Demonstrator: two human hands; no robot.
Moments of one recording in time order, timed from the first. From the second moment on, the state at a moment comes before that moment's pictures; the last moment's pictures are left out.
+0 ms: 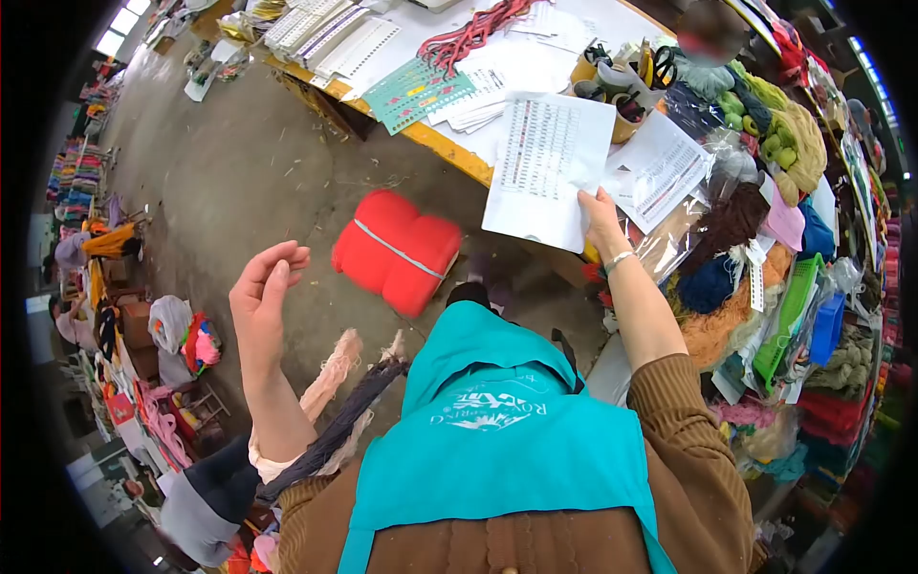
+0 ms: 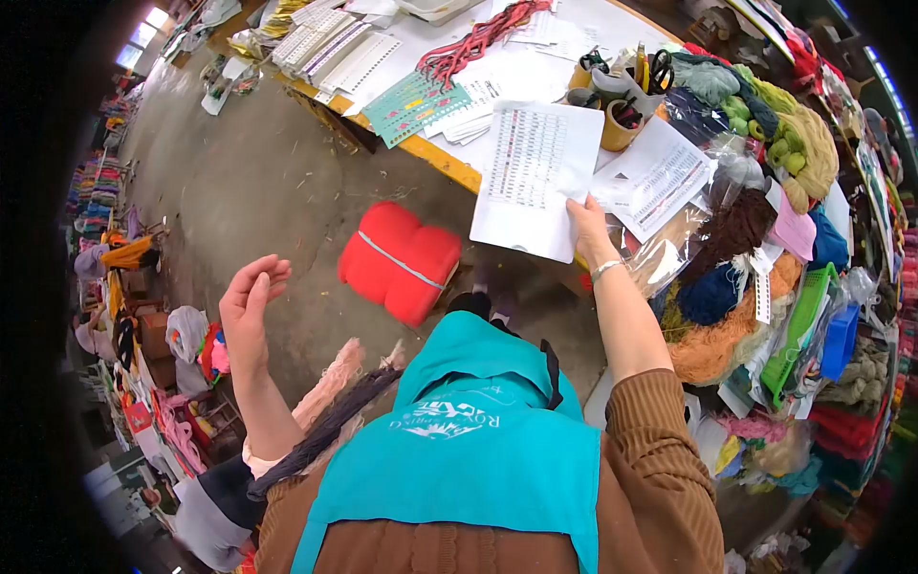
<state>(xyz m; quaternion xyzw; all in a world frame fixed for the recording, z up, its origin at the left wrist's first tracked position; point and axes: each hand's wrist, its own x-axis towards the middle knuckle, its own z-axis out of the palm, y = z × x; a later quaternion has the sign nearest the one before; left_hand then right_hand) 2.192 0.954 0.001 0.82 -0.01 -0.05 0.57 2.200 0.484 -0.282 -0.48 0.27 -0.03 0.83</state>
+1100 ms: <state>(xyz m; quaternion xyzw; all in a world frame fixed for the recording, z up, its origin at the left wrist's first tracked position) 2.494 0.986 0.012 0.80 -0.14 -0.17 0.56 2.351 0.526 -0.352 -0.66 0.44 -0.06 0.60</state>
